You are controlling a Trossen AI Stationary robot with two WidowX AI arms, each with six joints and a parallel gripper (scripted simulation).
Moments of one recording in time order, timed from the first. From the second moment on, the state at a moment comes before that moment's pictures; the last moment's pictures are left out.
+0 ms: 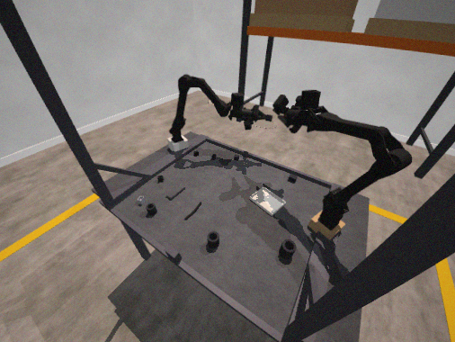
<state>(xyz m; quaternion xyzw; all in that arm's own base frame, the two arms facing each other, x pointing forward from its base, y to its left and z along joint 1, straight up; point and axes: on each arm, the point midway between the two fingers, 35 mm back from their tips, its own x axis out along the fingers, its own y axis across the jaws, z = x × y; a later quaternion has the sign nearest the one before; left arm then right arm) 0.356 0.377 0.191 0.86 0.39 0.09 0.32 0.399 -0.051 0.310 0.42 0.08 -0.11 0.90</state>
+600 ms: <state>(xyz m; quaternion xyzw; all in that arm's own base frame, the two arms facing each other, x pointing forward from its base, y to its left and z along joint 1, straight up) 0.356 0.377 0.191 0.86 0.39 0.09 0.32 0.449 -0.097 0.279 0.66 0.10 -0.22 0.71</state>
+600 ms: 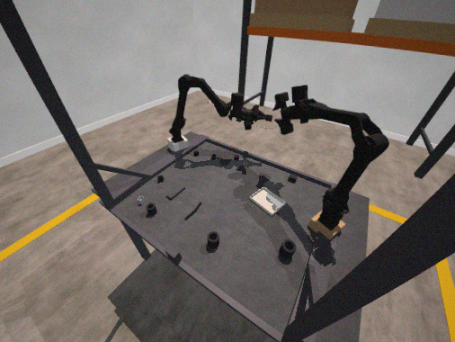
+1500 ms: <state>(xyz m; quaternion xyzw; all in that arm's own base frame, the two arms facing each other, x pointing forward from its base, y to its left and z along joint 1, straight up) 0.356 0.377 0.191 0.86 0.39 0.09 0.32 0.482 -0.140 0.243 0.80 0.06 -0.32 0.50</state>
